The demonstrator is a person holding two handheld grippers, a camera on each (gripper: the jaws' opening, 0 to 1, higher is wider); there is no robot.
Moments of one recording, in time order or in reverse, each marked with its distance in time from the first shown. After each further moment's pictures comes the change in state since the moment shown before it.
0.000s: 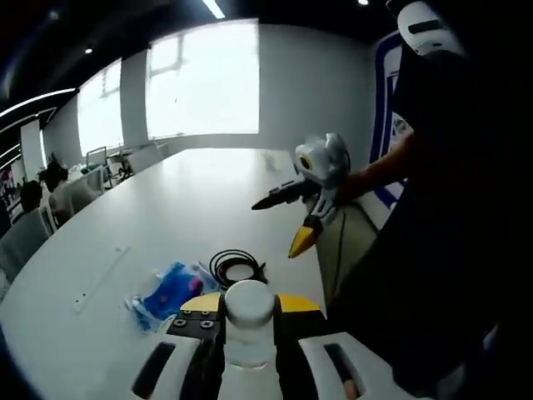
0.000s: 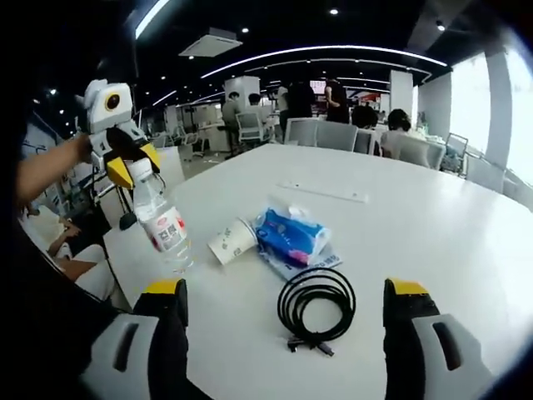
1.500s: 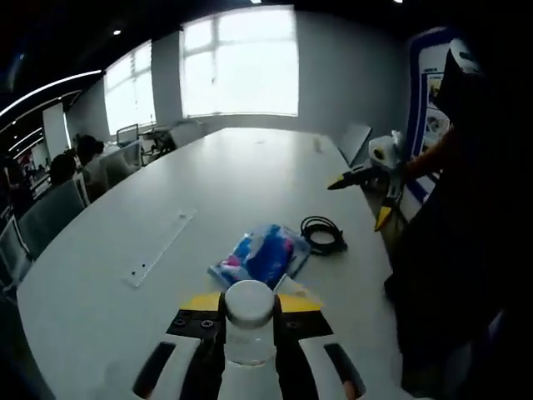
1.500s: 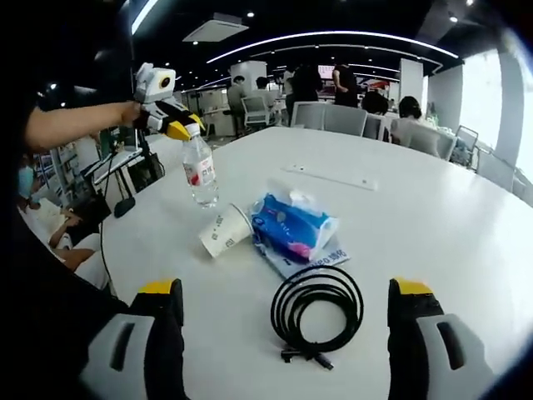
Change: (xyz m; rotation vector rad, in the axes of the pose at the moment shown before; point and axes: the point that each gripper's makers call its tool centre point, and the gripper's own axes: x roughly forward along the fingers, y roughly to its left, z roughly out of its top) left arm -0.018 0.158 -0.062 -0.049 0.120 0.112; right arm 0.043 -0.007 -0.011 -0.025 0.083 0.012
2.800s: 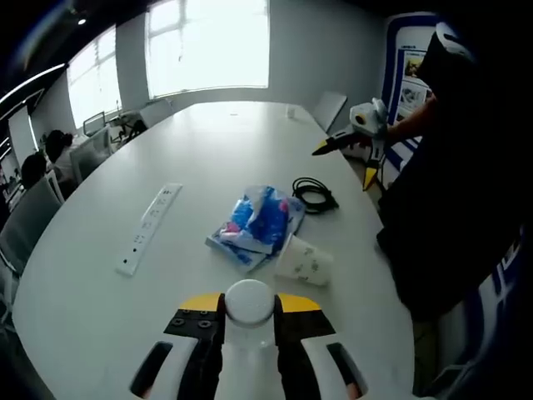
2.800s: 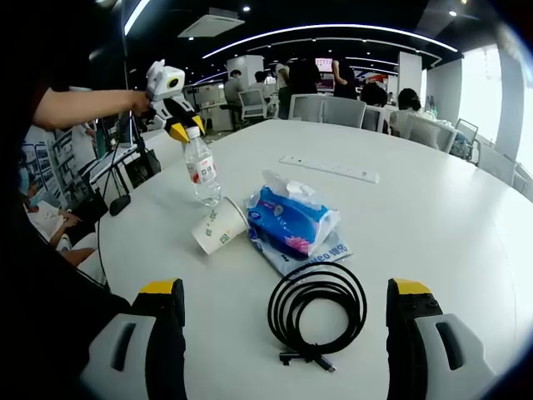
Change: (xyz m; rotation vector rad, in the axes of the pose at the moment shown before) left arm 0.001 0.031 -0.035 0.111 0.125 -0.140; right arm 0.011 -0.004 -0.009 0.016 0.035 0.001
